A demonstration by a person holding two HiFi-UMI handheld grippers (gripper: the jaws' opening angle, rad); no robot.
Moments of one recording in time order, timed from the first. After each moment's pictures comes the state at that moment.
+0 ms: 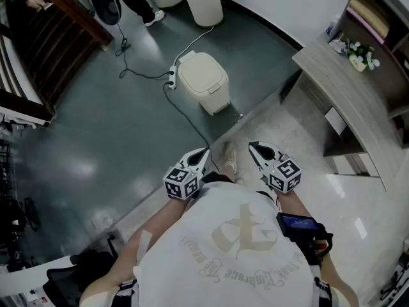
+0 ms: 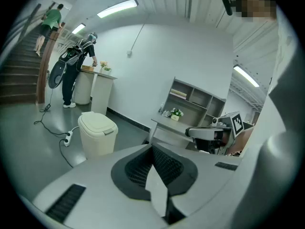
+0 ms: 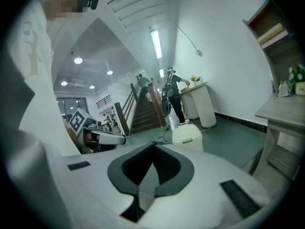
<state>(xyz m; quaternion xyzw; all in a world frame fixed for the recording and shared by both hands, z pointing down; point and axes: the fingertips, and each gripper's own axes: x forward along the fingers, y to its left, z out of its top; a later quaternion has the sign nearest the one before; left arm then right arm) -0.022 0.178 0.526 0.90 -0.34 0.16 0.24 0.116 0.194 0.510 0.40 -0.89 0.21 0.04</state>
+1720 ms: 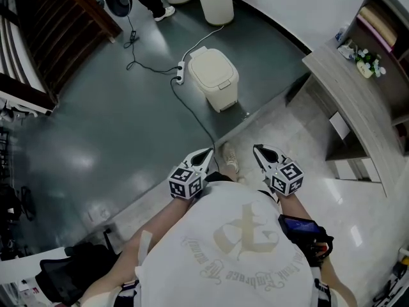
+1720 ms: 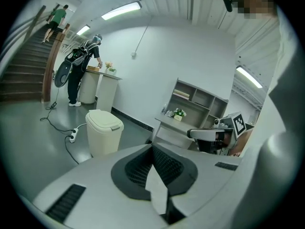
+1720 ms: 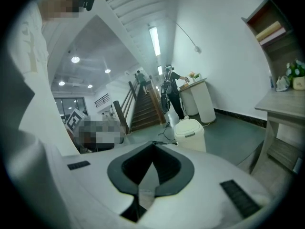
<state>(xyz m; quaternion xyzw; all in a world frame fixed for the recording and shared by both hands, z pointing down) -0.055 0.209 0.538 0.88 -0.36 0.15 0.25 0.089 0.222 0.526 0.41 -0.88 0.23 0.05</state>
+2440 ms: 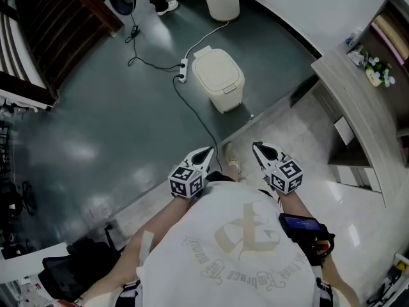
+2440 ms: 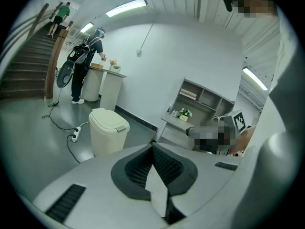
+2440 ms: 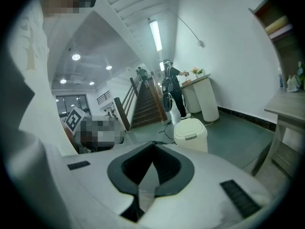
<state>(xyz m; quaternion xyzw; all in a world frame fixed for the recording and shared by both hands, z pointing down) -0.066 0.150 0.550 0.87 -0.38 0.16 0.27 0.074 0.155 0.535 0.39 -0.89 0.24 0.07</state>
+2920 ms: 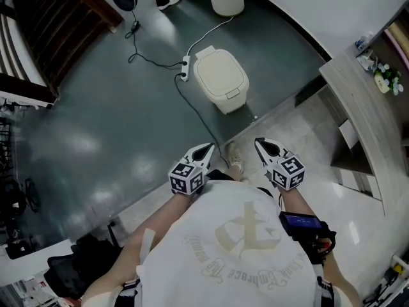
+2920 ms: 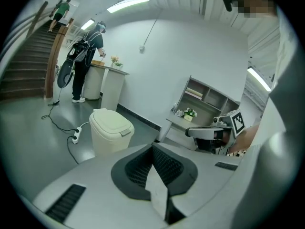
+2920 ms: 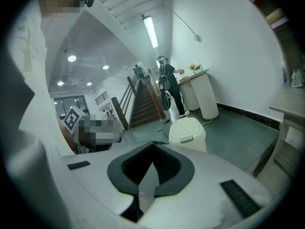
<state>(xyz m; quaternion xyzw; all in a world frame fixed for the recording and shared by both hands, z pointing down) -0.065 0.082 0.560 0.87 -0.38 0.17 0.28 0.079 0.084 0.551 0.38 -0.88 0.26 0.08</state>
